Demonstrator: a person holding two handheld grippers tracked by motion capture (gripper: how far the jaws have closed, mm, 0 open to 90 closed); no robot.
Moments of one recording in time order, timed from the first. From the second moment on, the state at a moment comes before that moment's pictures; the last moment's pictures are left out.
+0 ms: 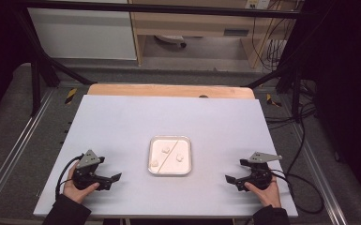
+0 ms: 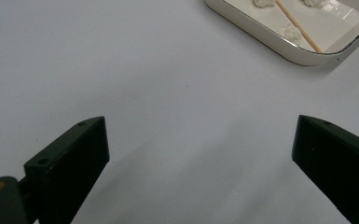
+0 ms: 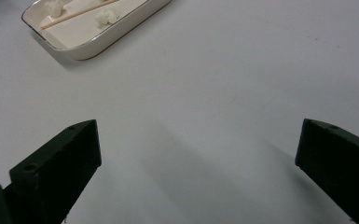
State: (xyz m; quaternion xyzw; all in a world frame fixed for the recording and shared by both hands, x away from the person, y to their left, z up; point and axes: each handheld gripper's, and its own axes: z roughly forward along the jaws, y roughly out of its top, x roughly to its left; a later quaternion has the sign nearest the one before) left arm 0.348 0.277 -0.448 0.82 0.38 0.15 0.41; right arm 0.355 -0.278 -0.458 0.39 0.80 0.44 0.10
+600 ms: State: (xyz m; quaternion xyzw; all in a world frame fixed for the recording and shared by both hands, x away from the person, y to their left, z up) left arm 0.348 0.272 -0.443 0.82 0.38 0.15 0.41; right arm 0.356 -0.278 -0.458 0.39 0.80 0.44 0.09
